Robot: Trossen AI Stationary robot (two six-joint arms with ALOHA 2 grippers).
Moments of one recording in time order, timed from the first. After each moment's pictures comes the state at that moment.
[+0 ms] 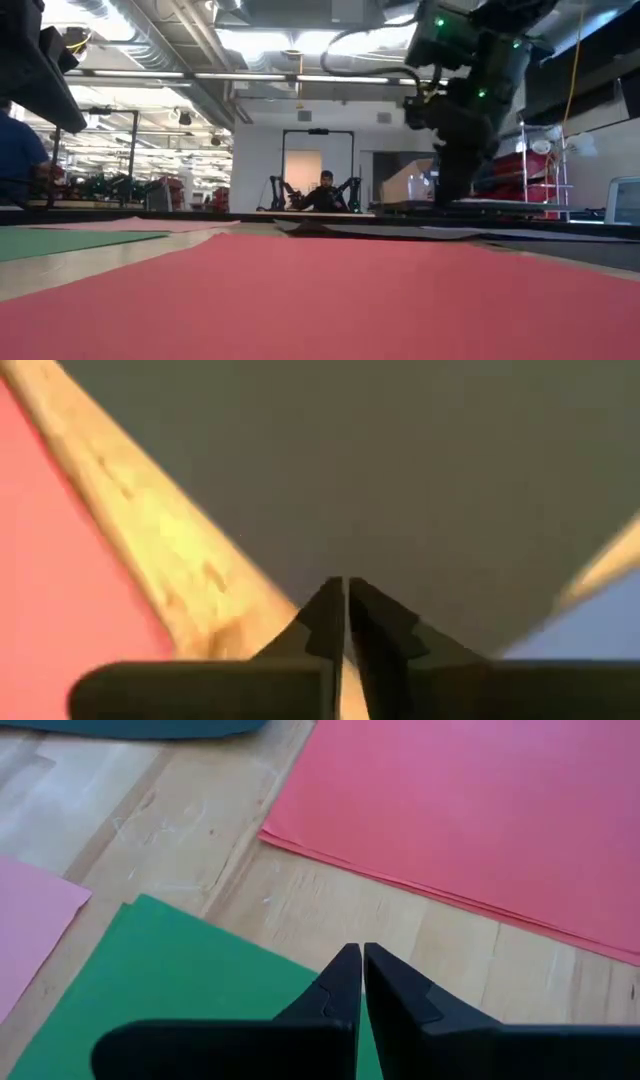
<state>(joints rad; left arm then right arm) -0.84 1.49 0.87 -0.62 -0.72 -1.10 0.00 1.61 0.87 -0.48 0.20 0.47</state>
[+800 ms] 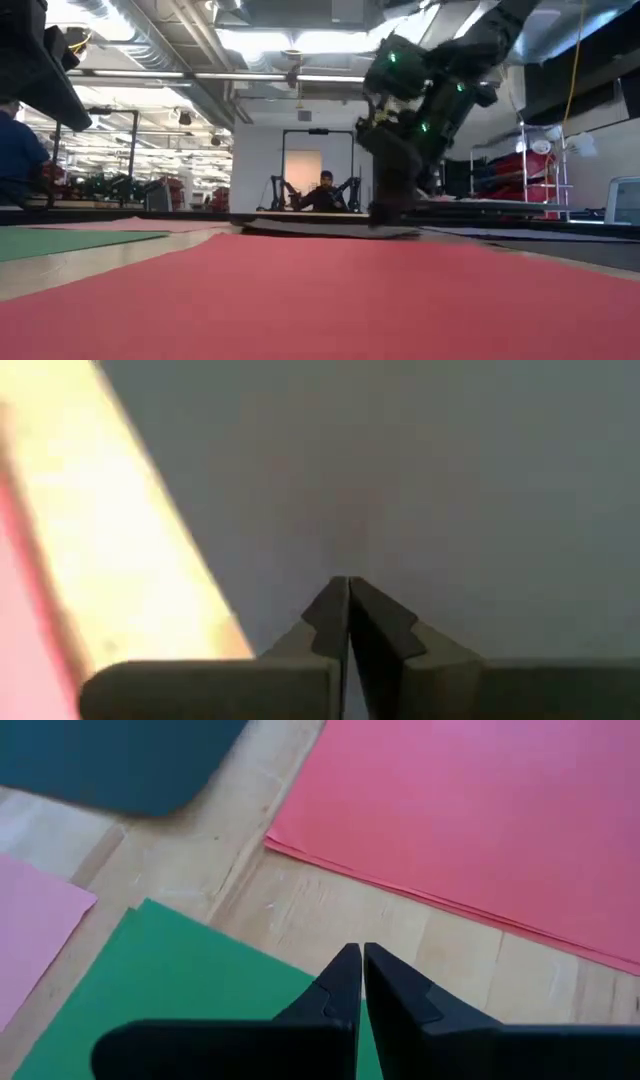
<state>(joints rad) -0.84 1.49 0.87 -0.62 -0.74 -1.10 -0.07 1.77 0.98 -0.14 0.02 0.30</state>
